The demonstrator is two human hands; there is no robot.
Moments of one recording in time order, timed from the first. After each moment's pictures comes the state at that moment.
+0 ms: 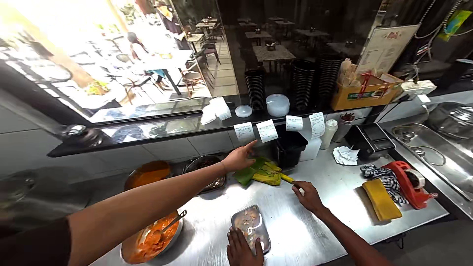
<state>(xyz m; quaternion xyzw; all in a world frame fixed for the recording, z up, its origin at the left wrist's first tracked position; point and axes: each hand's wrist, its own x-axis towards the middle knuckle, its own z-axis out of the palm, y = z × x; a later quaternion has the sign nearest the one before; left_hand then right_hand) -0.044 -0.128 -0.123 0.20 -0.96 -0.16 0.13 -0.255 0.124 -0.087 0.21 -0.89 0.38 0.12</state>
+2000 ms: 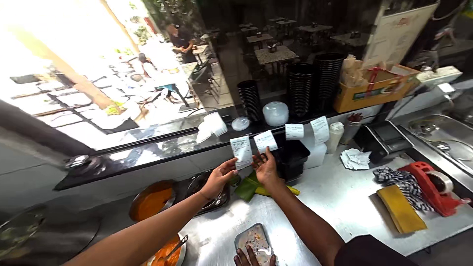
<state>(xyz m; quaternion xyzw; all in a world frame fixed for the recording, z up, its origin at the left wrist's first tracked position) -0.083 -0.064 0.020 0.26 -0.93 -0.22 -0.11 -0.376 -0.062 0.059 -0.19 -0.22 0.95 -0.11</state>
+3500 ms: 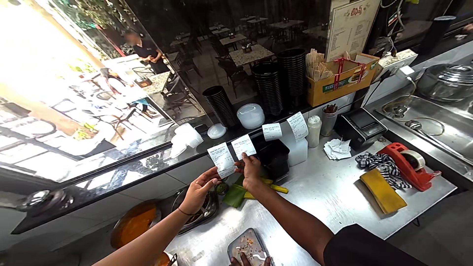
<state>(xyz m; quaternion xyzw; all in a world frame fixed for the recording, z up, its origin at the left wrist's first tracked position) -0.108 -0.017 0.145 0.24 -0.90 -0.29 -0.21 -0.365 -0.059 0.052 -0.13 -0.37 0.92 -0.05</state>
